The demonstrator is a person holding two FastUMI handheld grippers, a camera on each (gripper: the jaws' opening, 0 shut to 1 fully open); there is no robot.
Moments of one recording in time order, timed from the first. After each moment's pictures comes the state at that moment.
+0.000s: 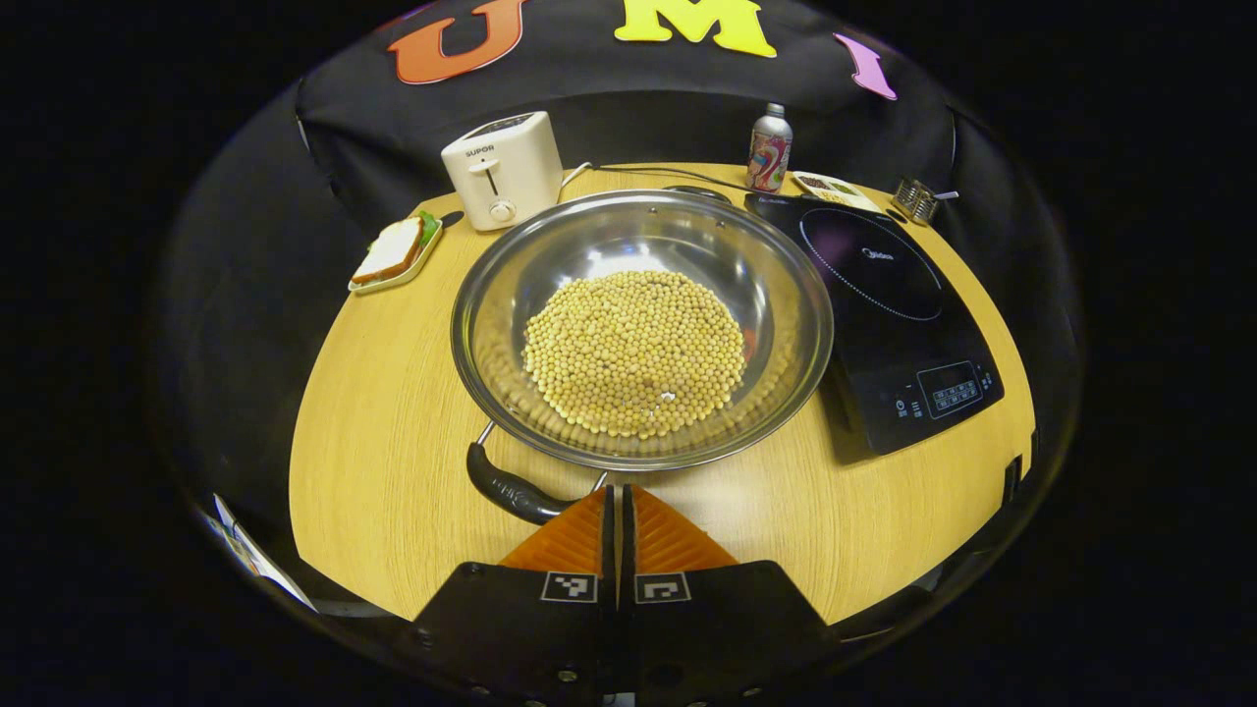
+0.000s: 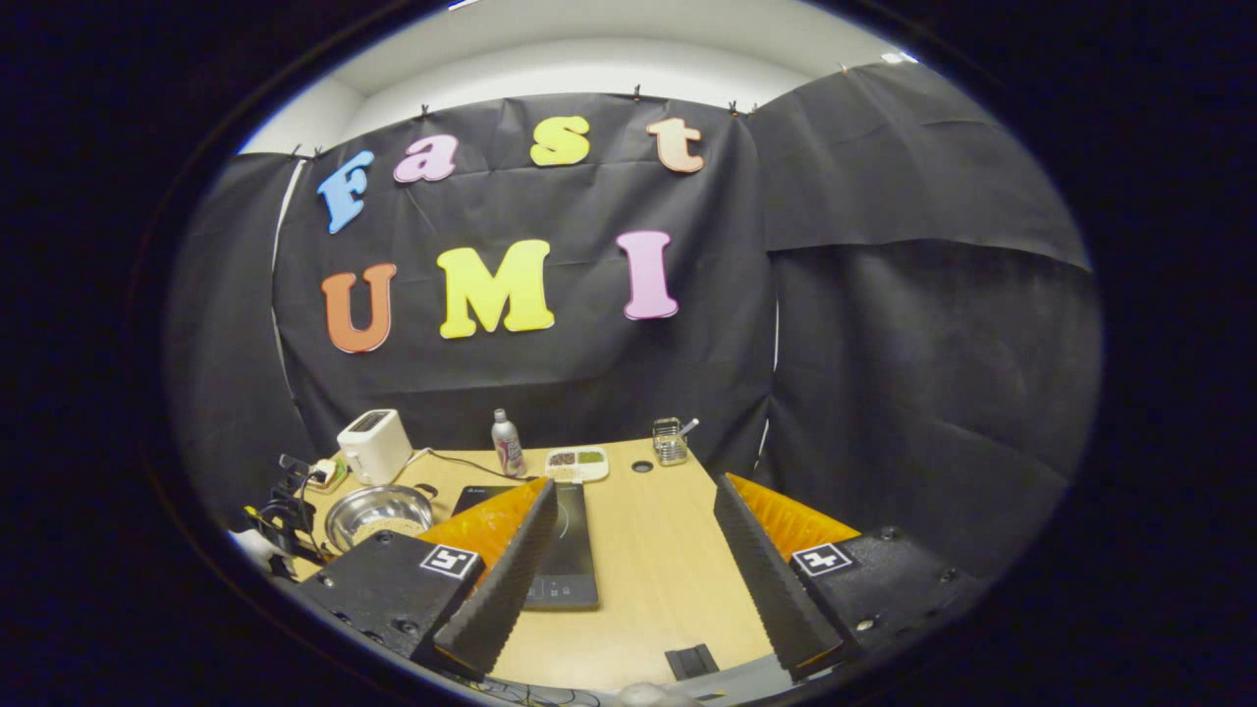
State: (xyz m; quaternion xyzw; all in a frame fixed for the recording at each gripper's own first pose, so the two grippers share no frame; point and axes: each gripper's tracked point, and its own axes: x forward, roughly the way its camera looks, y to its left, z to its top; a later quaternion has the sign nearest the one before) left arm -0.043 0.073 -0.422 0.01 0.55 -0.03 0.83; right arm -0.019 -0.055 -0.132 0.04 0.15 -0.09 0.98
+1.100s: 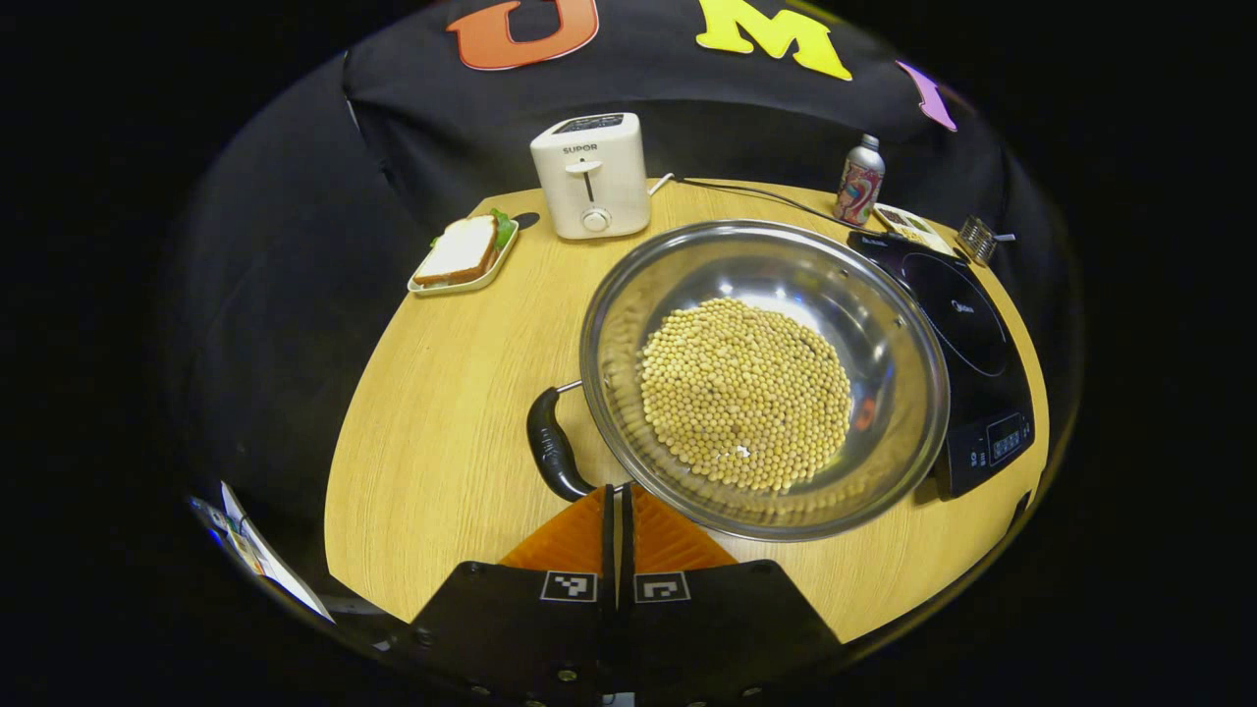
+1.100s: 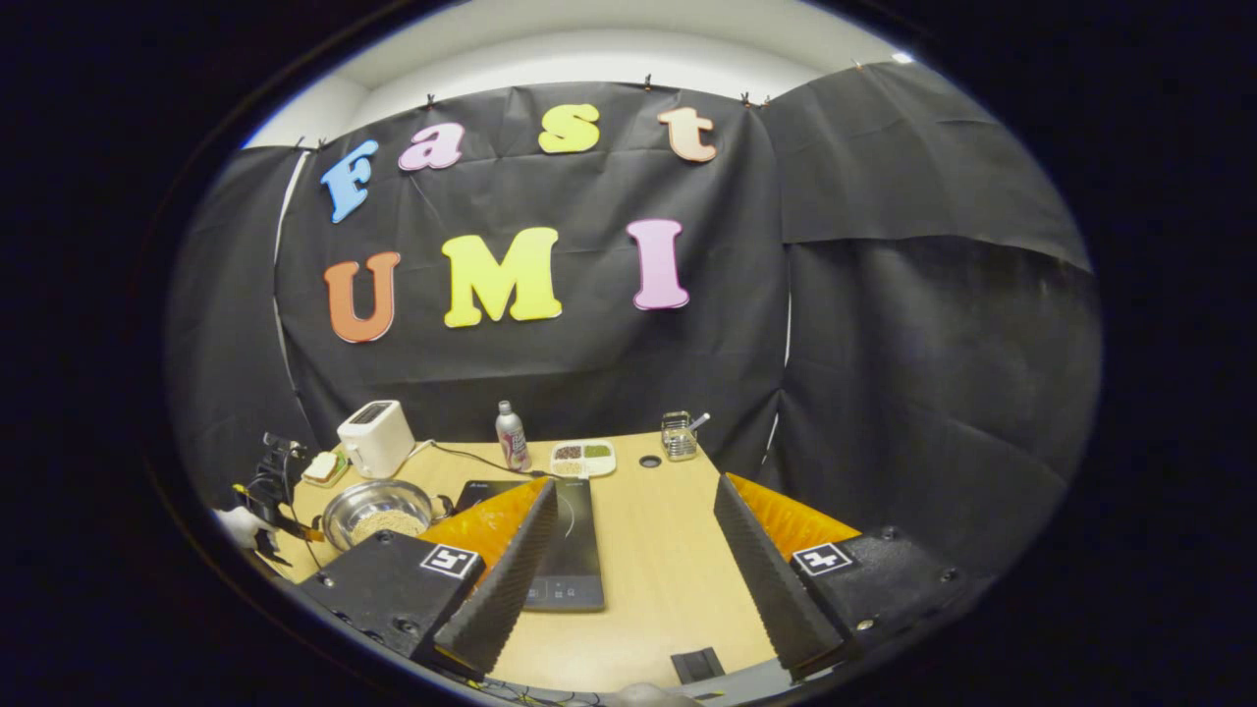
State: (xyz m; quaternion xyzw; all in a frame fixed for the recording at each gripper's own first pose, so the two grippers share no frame) left arm 0.007 0.159 -0.423 0.01 0.54 0.04 0.84; right arm 0.001 -0.046 -0.134 0.03 0.16 -0.08 0.98
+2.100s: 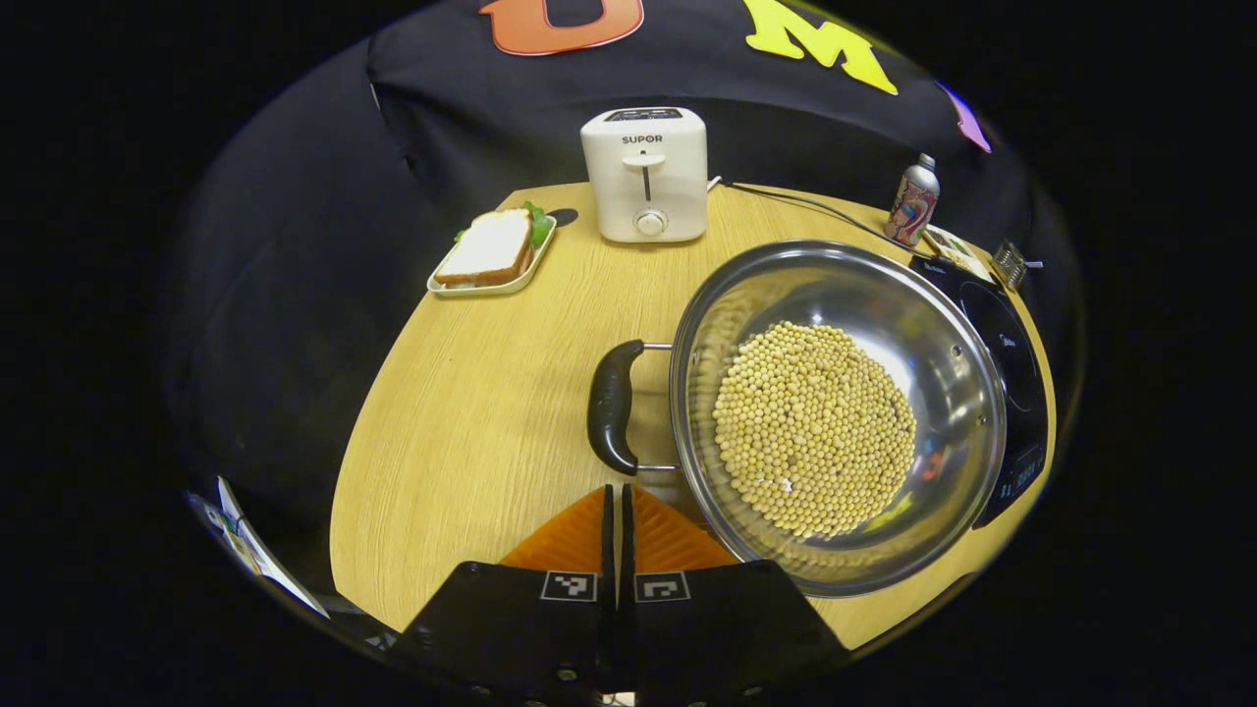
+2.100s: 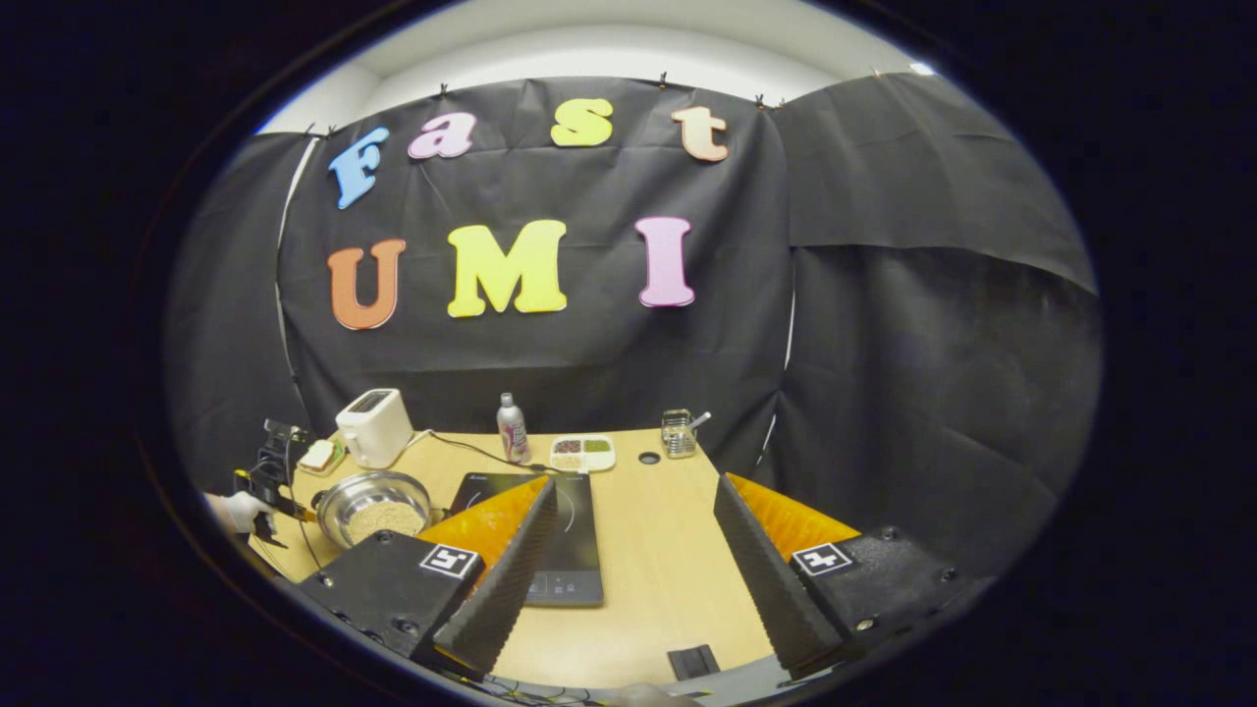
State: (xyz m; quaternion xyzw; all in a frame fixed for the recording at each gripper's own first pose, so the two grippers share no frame) left arm 0.035 0.197 -0.444 0.00 0.54 0.06 0.84; right arm 0.004 -0.029 -0.133 0.02 0.17 -0.08 0.98
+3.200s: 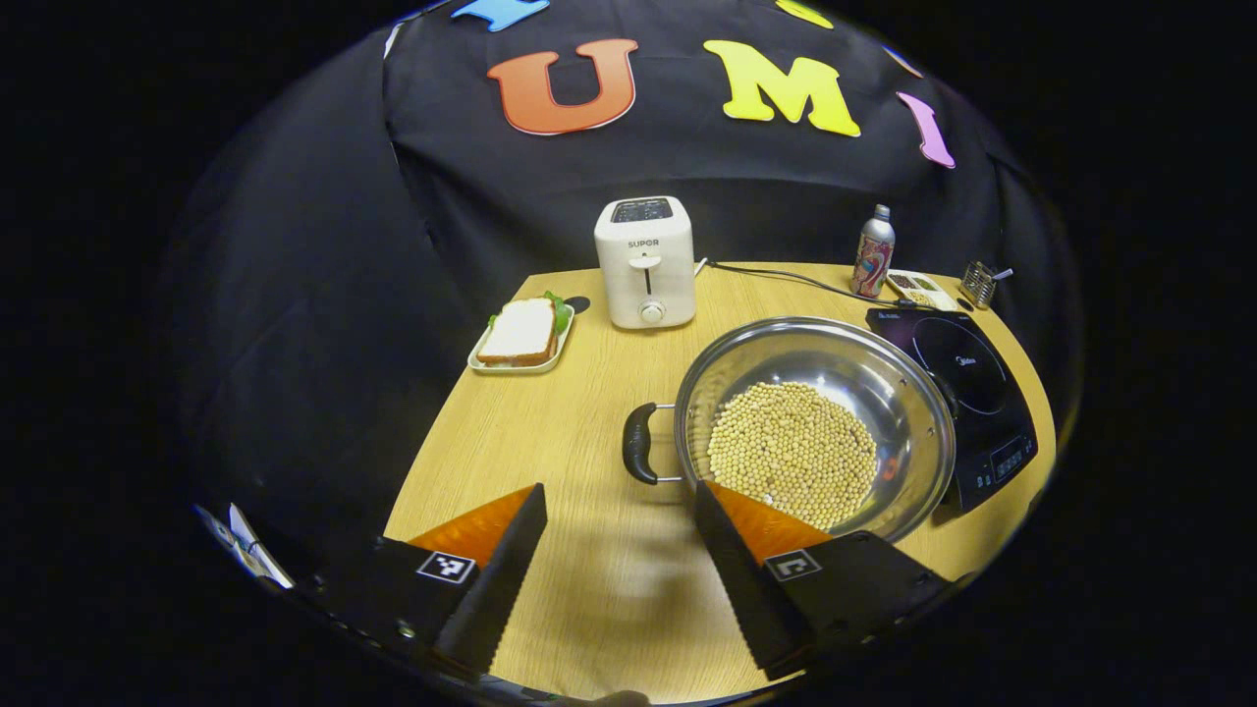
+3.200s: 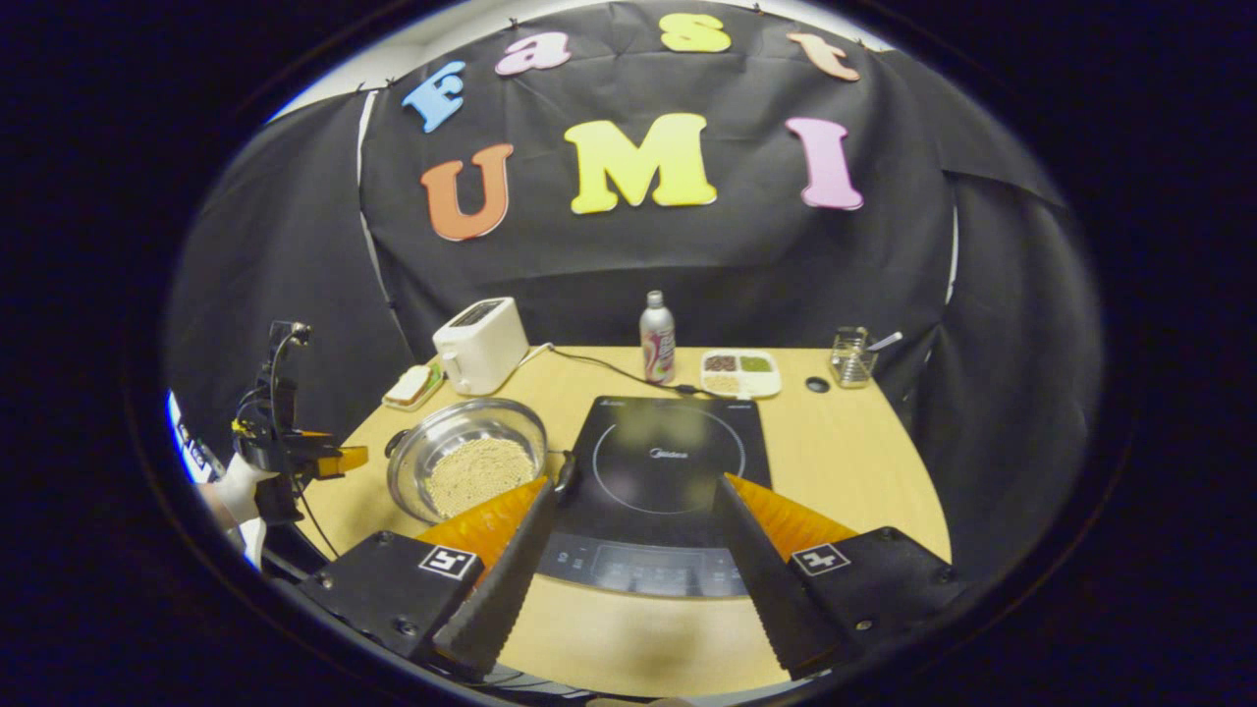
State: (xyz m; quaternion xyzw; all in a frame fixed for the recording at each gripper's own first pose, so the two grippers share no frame) left arm 0.035 0.202 -0.372 0.02 0.43 0.05 0.90; right arm 0.104 0.151 -0.283 0.03 0.32 0.12 0.94
